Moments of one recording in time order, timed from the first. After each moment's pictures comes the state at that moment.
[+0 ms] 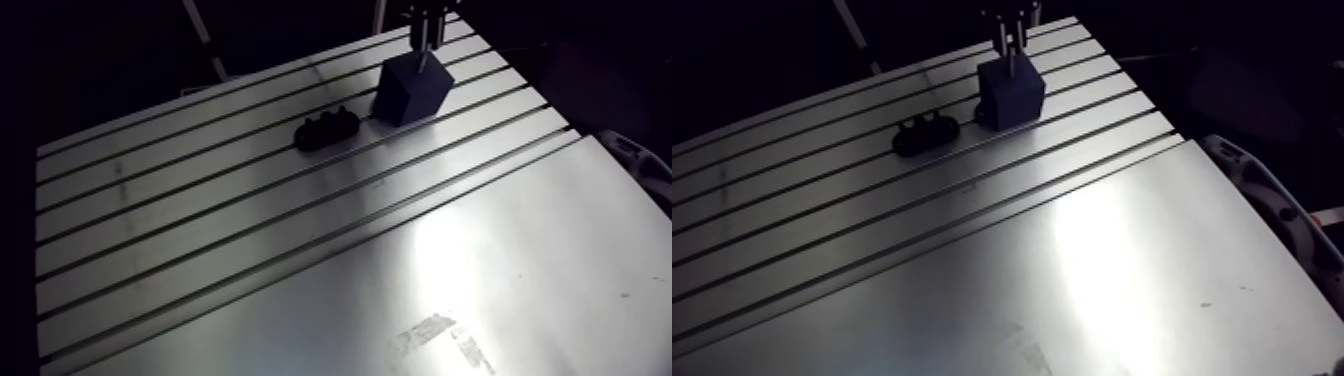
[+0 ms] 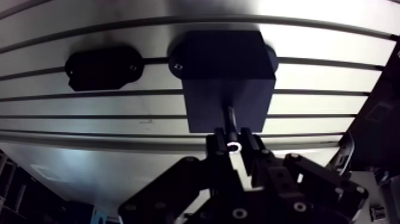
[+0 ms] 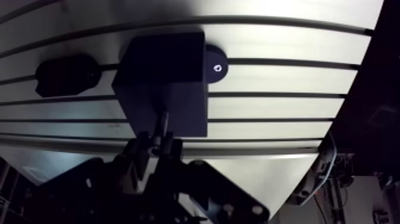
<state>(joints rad) -0.45 -0.91 1.24 -1.40 -1.71 -1.94</state>
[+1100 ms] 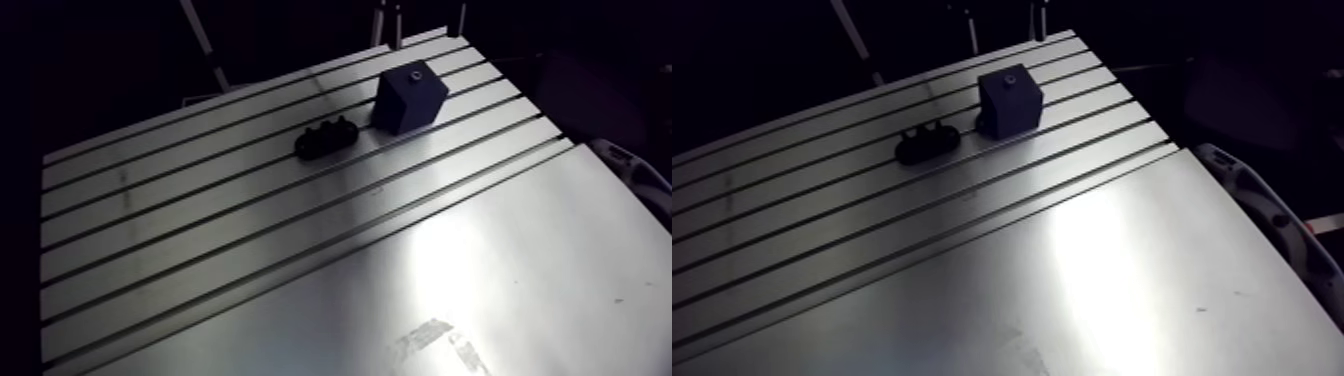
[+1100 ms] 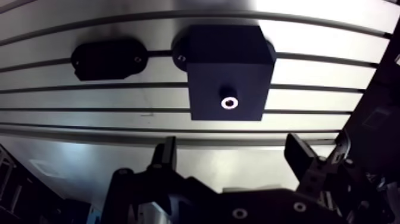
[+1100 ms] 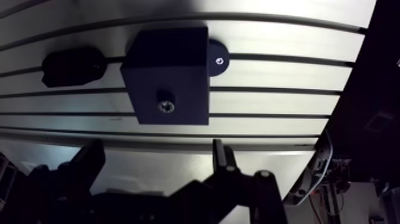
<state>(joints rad) -0.45 -0.94 1.24 -1.41 -1.70 -1.97</state>
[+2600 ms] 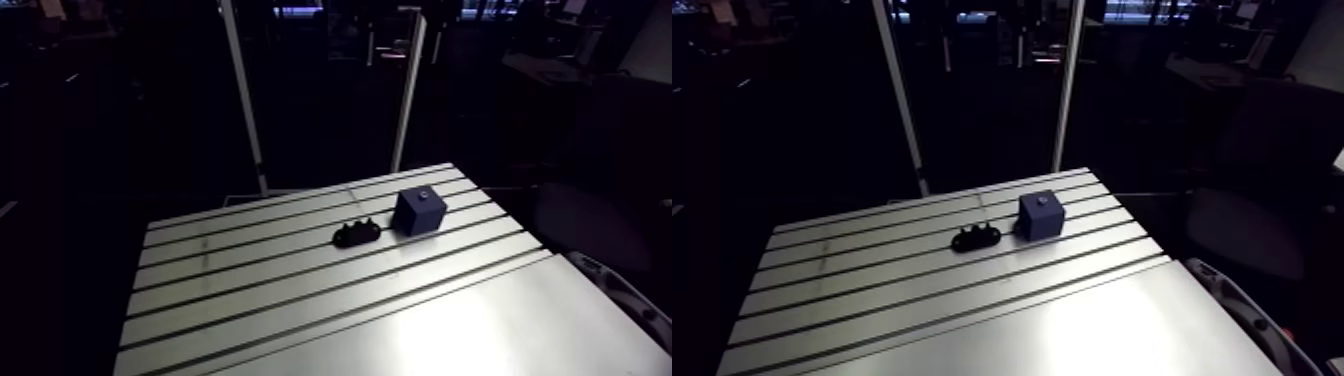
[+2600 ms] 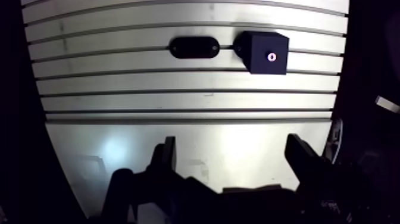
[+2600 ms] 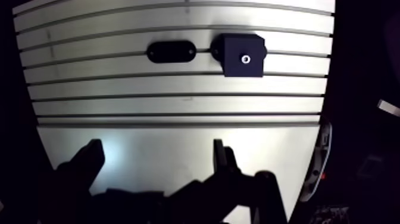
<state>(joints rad) -0.34 -1.34 1.28 -1.40 -1.58 -1.89</state>
